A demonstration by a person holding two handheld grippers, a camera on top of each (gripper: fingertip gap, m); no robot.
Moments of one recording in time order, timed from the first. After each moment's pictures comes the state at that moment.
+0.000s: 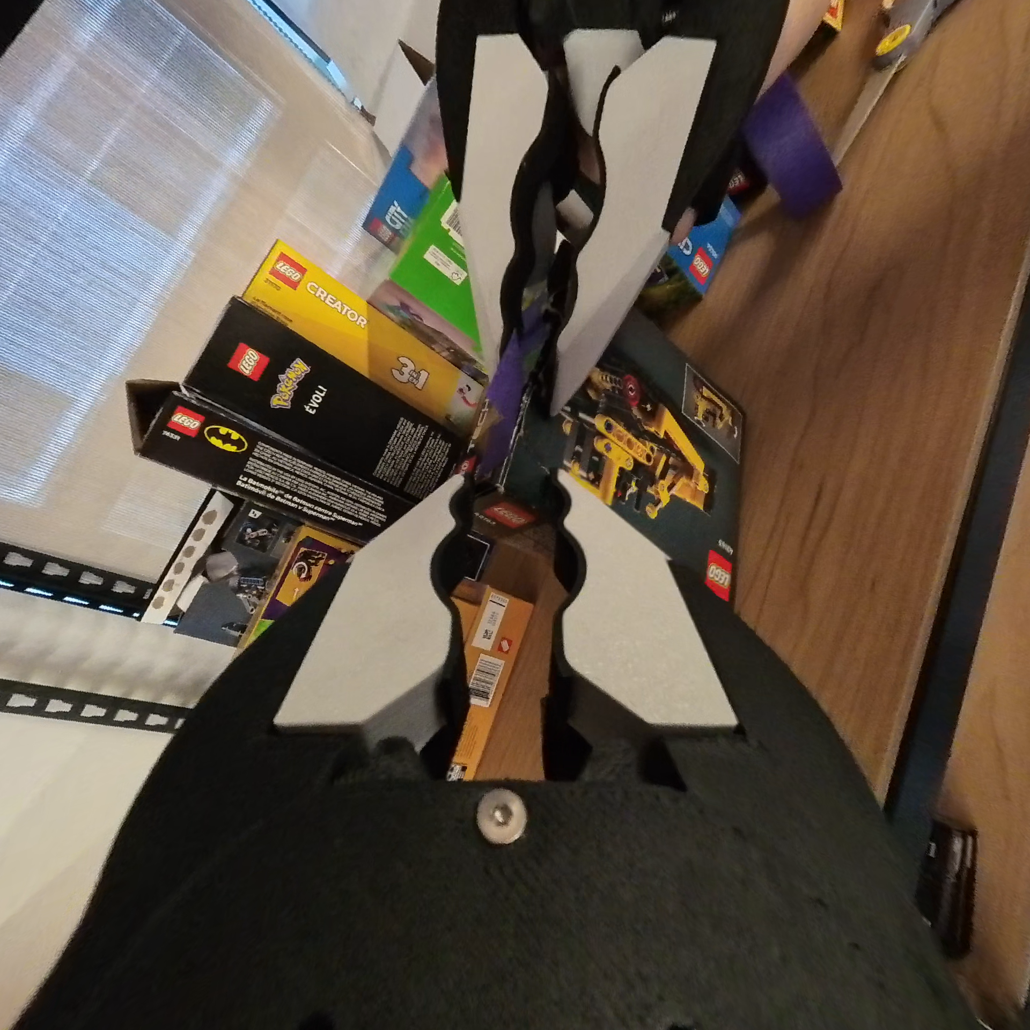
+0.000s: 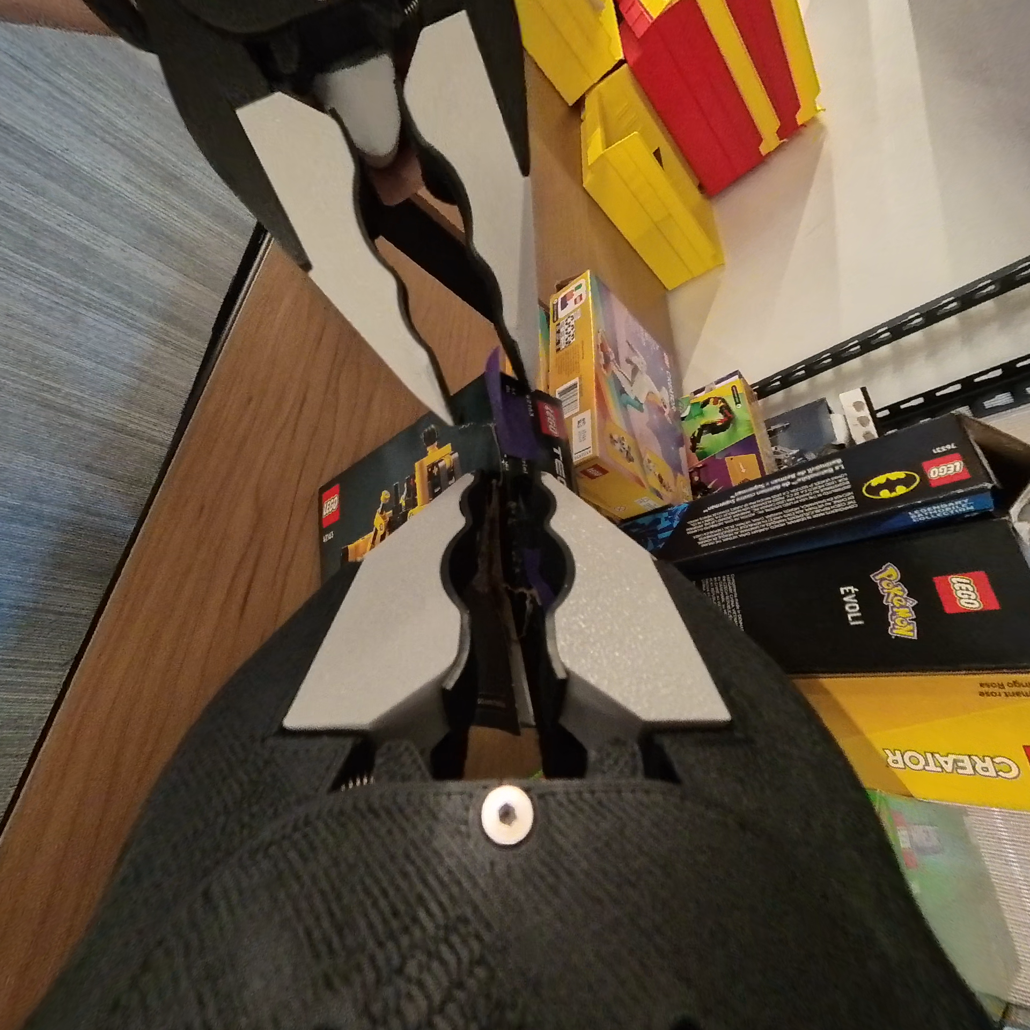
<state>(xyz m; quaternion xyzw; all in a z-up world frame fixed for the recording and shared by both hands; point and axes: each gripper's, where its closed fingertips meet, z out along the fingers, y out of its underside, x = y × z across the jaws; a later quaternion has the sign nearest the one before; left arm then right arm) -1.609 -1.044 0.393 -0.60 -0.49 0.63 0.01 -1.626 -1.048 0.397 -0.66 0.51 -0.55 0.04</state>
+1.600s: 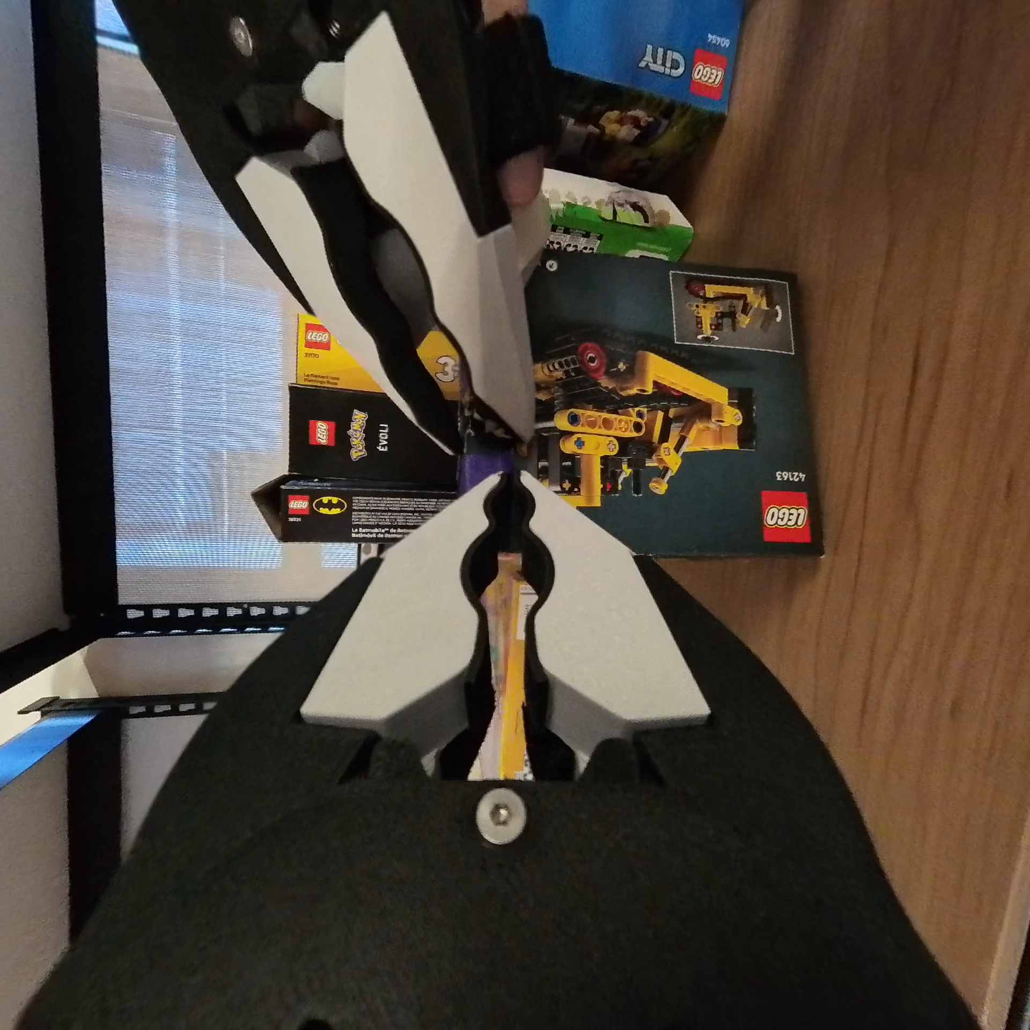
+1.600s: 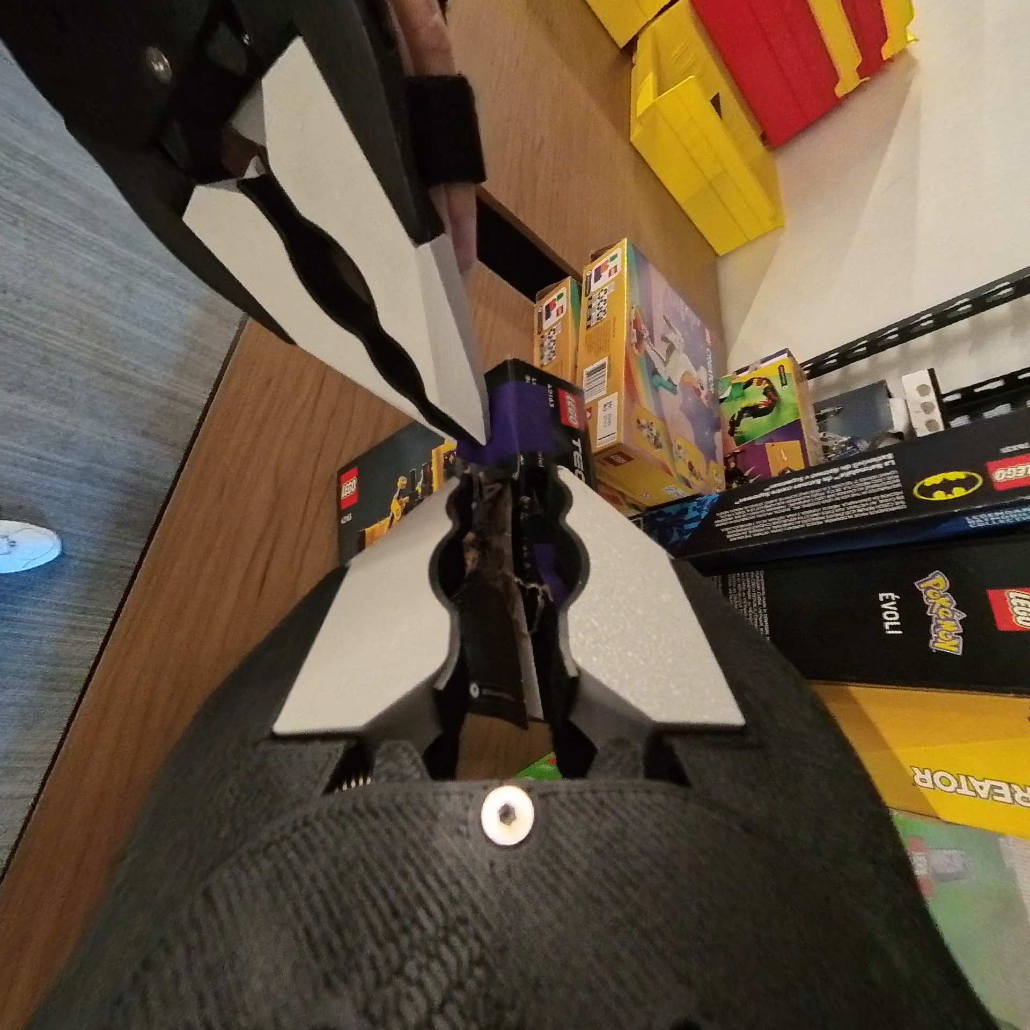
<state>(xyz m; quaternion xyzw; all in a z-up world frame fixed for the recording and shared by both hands) -1.624 -1.043 0.383 -0.66 -0.38 0.60 -0.23 -1.625 -1.051 0.391 -0.68 0.53 -0.50 0.04</state>
